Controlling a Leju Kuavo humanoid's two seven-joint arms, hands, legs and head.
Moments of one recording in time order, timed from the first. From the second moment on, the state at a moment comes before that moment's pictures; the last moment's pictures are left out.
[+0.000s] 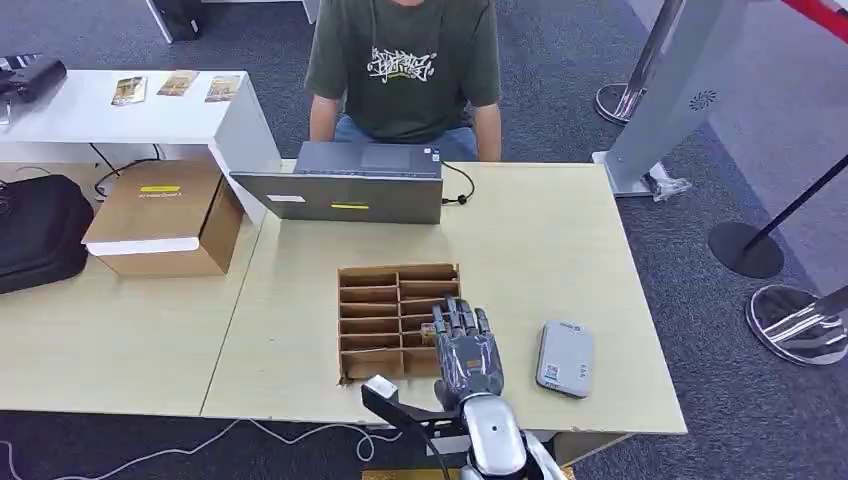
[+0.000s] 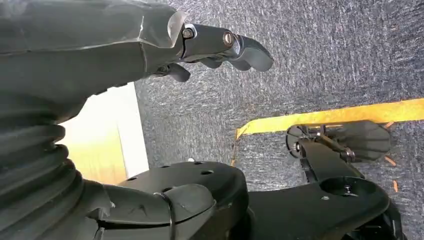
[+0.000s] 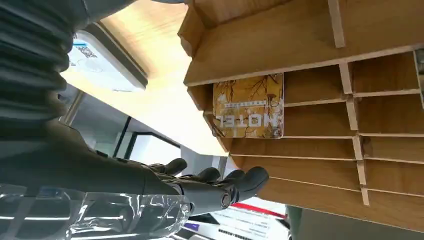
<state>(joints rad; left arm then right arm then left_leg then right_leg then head) -0.12 -0.26 0.93 -0.21 -0.97 0.12 0.11 -0.08 0.12 0.54 -1.39 1.50 0.04 0.34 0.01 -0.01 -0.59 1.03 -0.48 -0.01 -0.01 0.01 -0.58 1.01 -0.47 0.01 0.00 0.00</state>
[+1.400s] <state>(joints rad) -0.12 -0.26 0.93 -0.21 -0.98 0.12 0.13 -0.07 0.12 0.53 -1.44 1.49 0.04 0.36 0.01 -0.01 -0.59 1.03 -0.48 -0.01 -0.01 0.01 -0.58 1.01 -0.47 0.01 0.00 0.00</state>
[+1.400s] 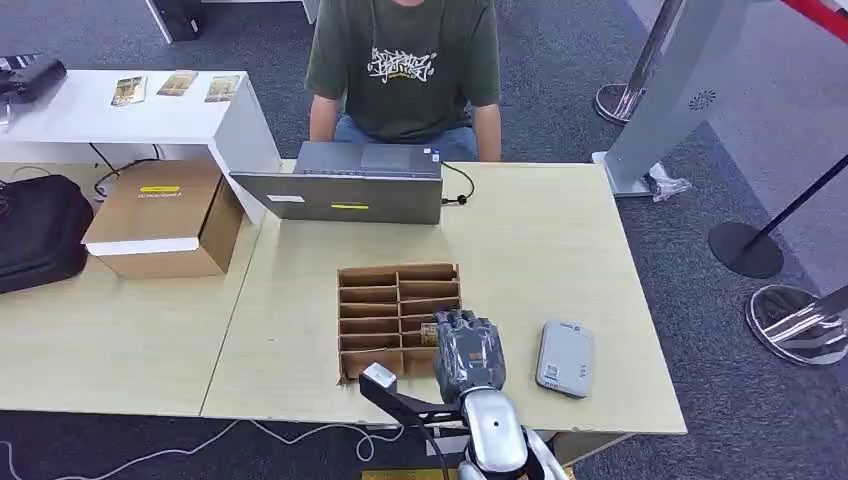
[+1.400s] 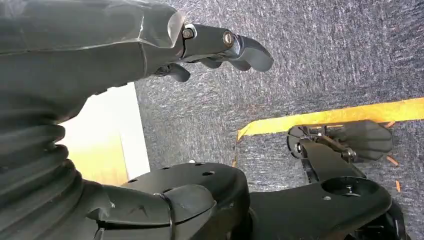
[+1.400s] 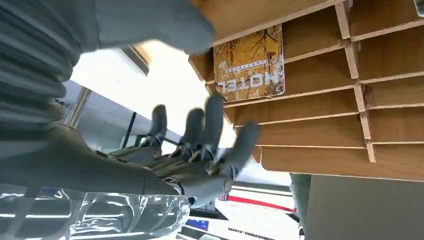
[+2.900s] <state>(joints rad) -0.12 -0.26 0.93 -0.21 -0.97 0.12 0.13 -0.08 0.13 0.53 -1.39 1.49 0.04 0.35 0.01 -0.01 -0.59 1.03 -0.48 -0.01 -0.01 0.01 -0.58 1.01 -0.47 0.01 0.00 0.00</state>
